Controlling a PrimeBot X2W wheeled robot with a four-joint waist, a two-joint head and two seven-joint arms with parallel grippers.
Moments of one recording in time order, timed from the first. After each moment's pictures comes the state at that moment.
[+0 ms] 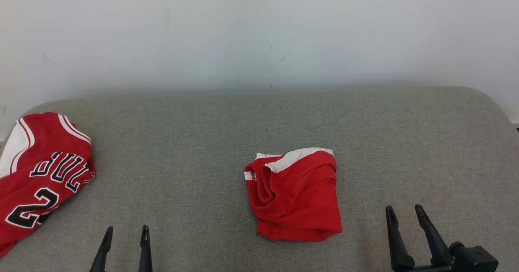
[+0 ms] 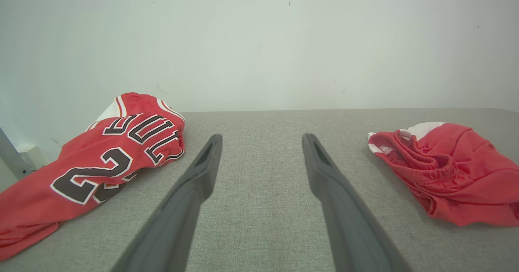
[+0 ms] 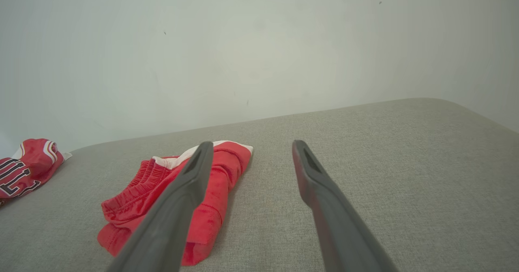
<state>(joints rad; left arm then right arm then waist) 0.10 0.05 0.04 0.10 -0.06 -0.10 -0.26 0.07 -0.12 0.06 0.15 0.29 0.13 -0.26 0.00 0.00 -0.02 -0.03</state>
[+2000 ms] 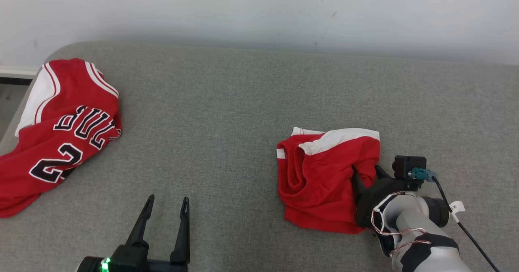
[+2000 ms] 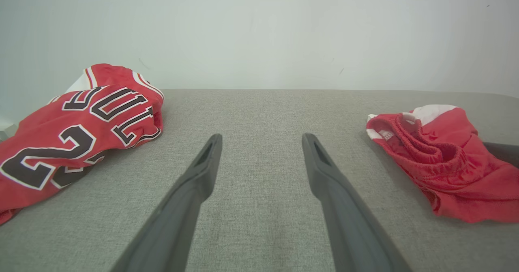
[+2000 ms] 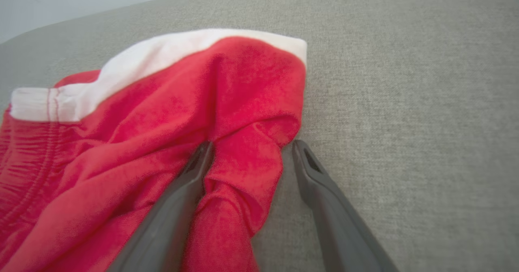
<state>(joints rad) -0.04 0.05 -0.12 0.15 -0.09 -0.07 -0.26 -0.70 -0.08 0.16 1.22 0.35 0.13 -0.19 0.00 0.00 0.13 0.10</state>
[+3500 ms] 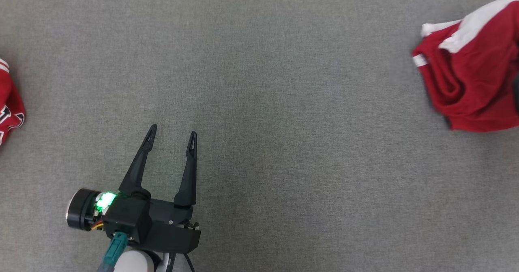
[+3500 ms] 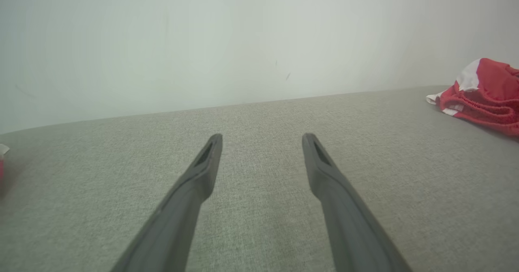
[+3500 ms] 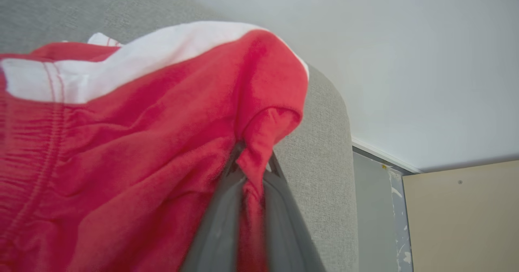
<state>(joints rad) -0.23 0.05 -0.15 0.04 -0.03 -0.10 -0.26 -1.13 -0.70 0.83 1.07 0.51 0.13 0.03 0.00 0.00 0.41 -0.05</state>
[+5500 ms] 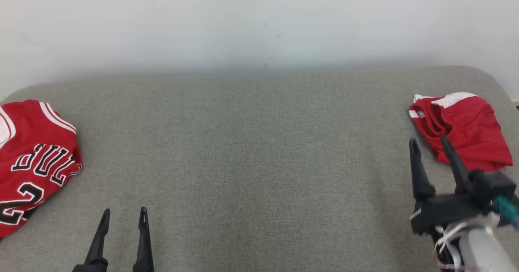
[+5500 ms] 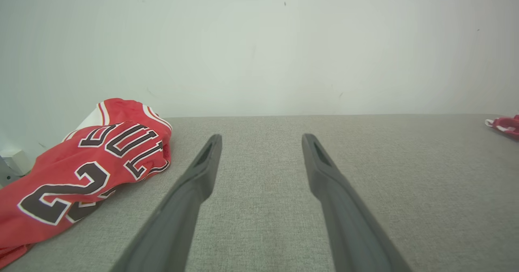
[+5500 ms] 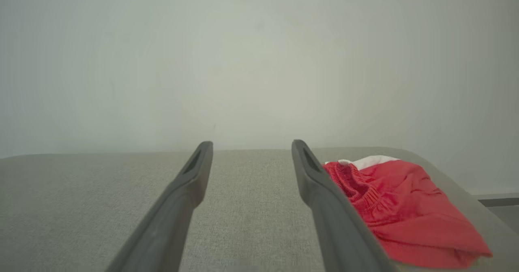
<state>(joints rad) 0.05 0.05 0.02 0.07 -0.07 -0.07 -0.26 -0.31 -0.27 0.05 0.41 0.29 0.13 -0.26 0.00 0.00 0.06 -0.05</state>
